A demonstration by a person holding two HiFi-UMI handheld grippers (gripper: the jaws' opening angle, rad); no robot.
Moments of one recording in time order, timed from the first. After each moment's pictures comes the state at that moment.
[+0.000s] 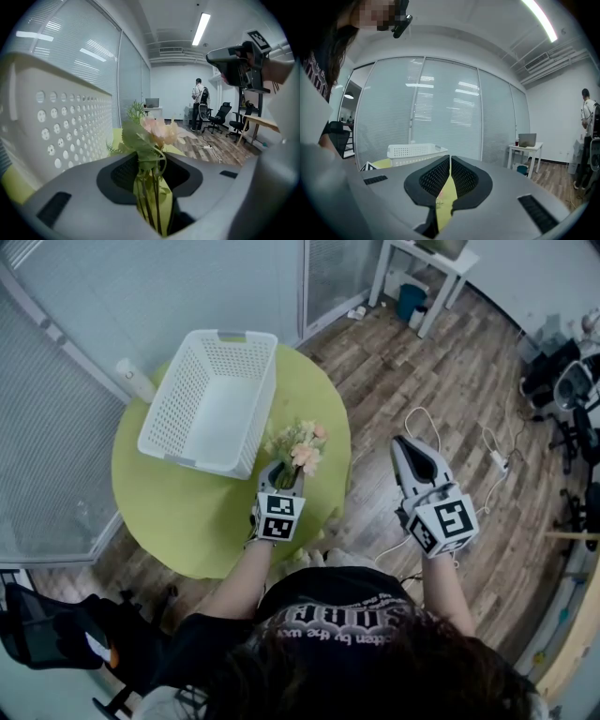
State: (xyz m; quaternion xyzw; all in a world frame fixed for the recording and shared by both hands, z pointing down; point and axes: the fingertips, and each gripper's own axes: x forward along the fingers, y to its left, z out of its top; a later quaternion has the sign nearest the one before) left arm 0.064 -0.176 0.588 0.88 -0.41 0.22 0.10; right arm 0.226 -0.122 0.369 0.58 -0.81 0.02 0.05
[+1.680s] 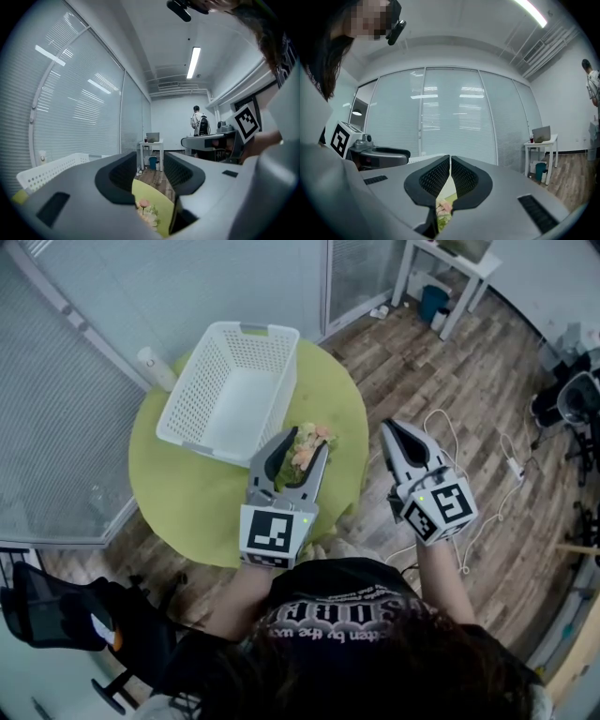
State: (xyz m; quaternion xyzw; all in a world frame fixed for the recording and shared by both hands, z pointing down) left arm 0.058 -0.145 0.355 0.91 -0.42 0.04 0.01; right arm 0.179 -0.149 0.353 0.52 -0.85 0.04 -0.02
